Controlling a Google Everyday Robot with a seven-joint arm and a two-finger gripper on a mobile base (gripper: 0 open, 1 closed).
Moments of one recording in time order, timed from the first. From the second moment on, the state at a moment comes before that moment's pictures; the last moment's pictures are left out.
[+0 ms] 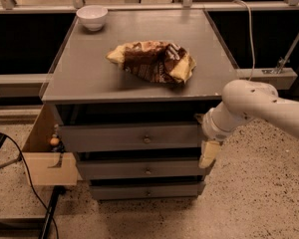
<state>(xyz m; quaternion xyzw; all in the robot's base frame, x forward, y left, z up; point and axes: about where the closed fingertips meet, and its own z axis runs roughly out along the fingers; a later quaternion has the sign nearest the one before) 0.575 -0.171 0.628 -0.69 0.70 0.04 0.18</state>
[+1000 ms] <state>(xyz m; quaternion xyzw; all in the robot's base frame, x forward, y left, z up) 0.551 -0.169 0.646 -0.69 0.70 0.10 0.14</state>
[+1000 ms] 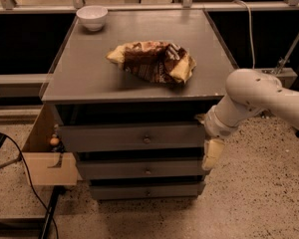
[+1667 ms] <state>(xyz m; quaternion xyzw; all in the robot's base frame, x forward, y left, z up) 0.527 -0.169 0.660 -0.69 0.70 0.14 0.11</state>
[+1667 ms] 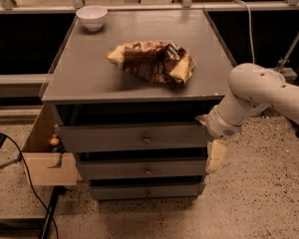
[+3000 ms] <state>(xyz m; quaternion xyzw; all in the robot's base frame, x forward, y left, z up) 0.515 -0.169 0.666 -0.69 0.70 0.17 0.08</state>
